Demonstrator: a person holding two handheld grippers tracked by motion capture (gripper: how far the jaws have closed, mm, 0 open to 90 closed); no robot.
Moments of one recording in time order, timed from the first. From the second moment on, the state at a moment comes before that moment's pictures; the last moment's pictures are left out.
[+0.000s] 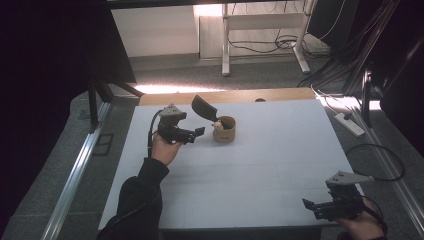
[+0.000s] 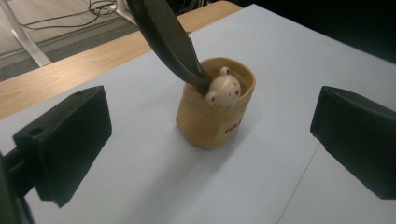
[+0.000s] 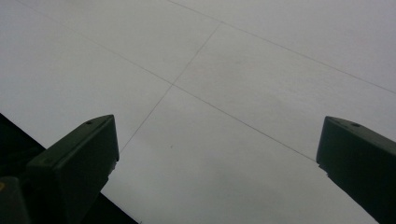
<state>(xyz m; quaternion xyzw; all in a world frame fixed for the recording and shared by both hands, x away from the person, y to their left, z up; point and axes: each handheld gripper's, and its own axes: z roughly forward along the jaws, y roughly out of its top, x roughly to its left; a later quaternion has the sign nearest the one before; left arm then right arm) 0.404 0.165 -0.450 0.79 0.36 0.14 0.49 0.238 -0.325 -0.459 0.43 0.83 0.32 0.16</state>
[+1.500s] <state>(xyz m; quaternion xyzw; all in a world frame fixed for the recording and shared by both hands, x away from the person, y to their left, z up) 0.357 0.179 -0.457 0.78 0.36 0.15 0.49 0.237 -0.326 -0.458 0.43 0.83 0.33 0.16</state>
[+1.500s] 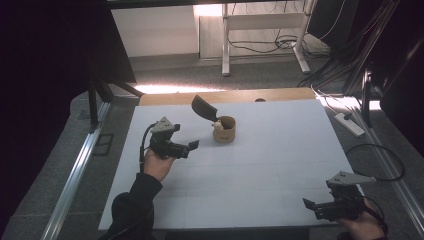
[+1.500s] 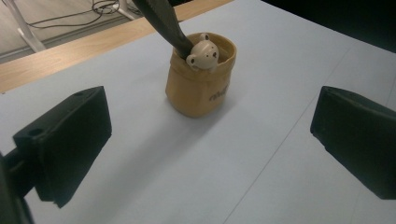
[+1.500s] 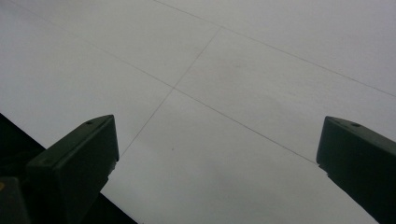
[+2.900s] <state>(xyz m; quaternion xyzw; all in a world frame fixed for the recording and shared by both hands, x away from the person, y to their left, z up) 0.305 0.189 -0.461 0.77 0.37 0.12 0.50 0.235 -0.326 -0.458 0.42 0.83 0.32 0.16</state>
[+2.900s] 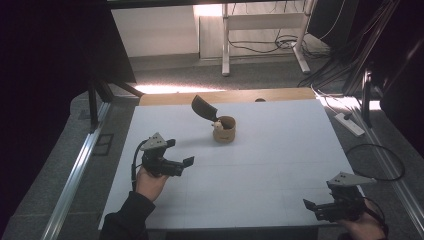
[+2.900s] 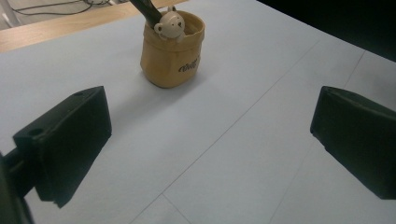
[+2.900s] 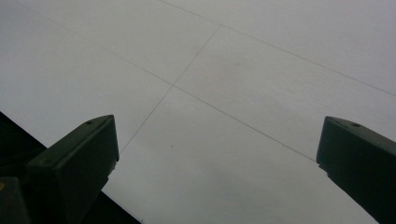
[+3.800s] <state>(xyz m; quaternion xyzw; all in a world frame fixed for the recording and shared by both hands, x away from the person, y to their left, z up) 0.269 0.211 -0.460 0.76 0.38 0.12 0.50 0.235 -0.326 -0.459 0.42 0.83 0.32 0.16</state>
